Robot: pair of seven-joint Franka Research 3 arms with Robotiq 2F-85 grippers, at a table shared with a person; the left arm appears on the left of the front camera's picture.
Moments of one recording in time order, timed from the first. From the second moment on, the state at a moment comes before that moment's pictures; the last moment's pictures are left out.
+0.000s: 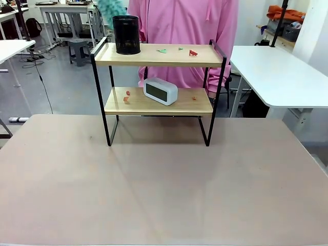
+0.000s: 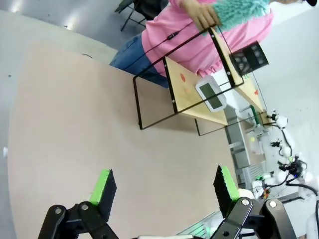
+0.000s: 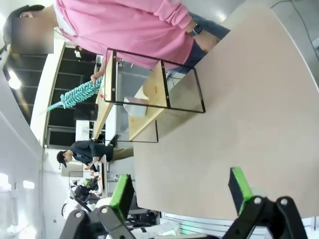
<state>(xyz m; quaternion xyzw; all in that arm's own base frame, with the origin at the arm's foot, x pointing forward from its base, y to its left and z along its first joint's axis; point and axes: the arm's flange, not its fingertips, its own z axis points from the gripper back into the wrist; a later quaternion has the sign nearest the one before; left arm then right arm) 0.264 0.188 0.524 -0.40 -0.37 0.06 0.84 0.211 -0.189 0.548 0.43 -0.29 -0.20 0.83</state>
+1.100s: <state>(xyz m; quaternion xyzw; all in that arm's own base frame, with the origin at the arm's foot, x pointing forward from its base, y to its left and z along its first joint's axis) 0.257 0.192 0.525 -0.39 -0.37 0.06 0.84 0.206 -0.191 0.552 0.43 -0.30 -0.20 0.83</state>
